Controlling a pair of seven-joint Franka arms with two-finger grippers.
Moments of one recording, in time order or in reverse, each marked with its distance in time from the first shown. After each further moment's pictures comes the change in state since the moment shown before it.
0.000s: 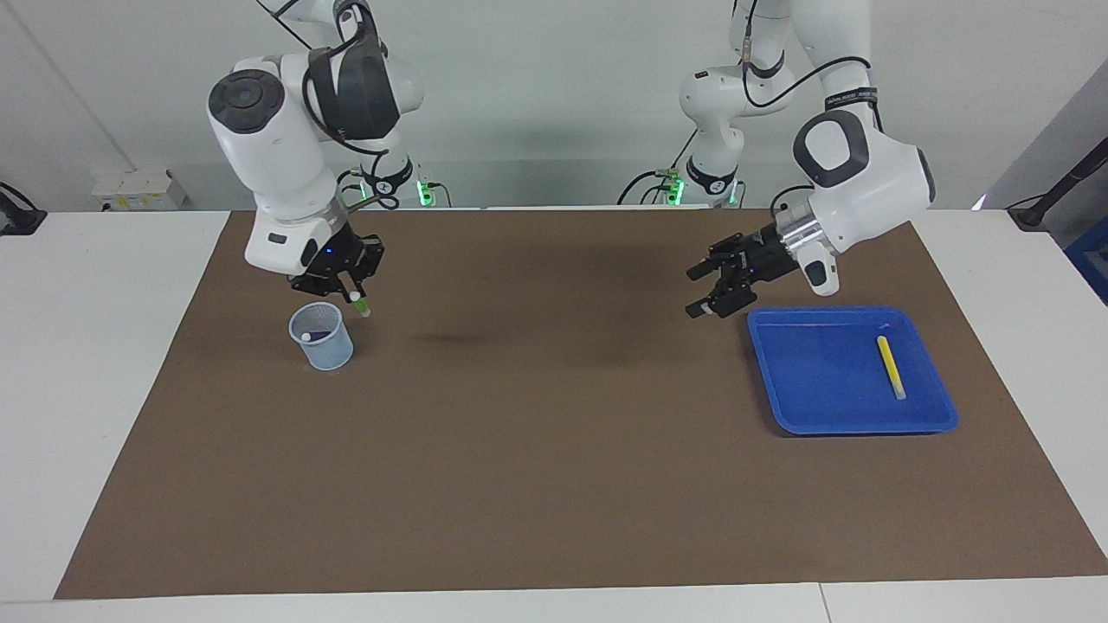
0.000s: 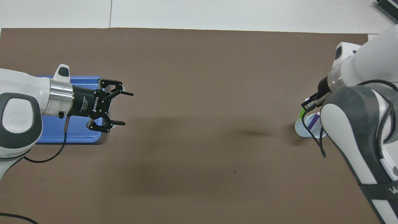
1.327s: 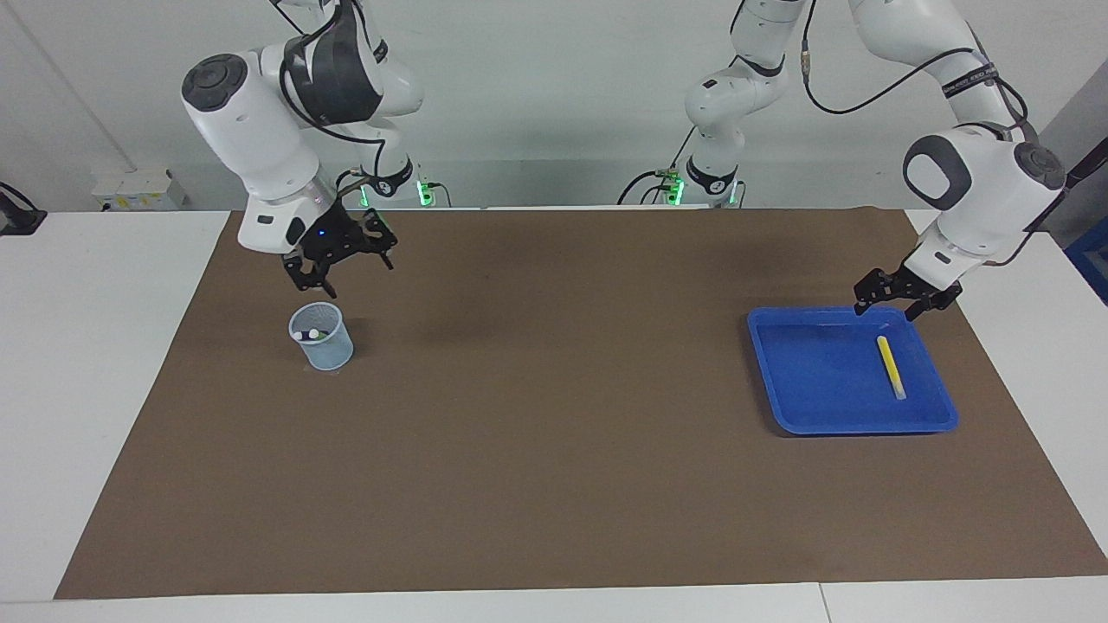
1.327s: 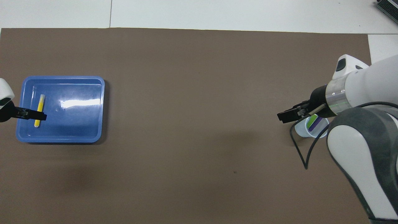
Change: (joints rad) left arm 0.283 0.129 0.007 0.007 0.687 0.247 1.157; right arm 0.088 -0.116 0.043 -0.080 0.296 0.101 0.268
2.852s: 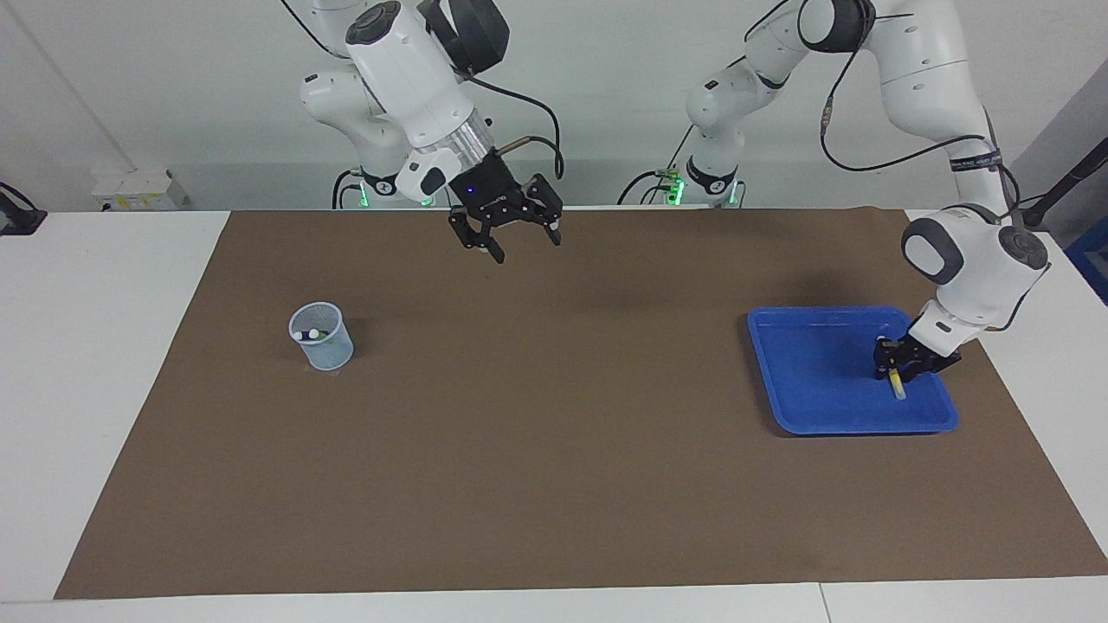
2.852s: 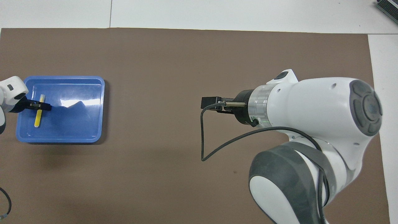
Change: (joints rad) left arm 0.041 0.255 0.000 0.091 0.067 0.238 0.006; right arm 0.265 0.018 0.006 0.002 0.143 0.320 0.632
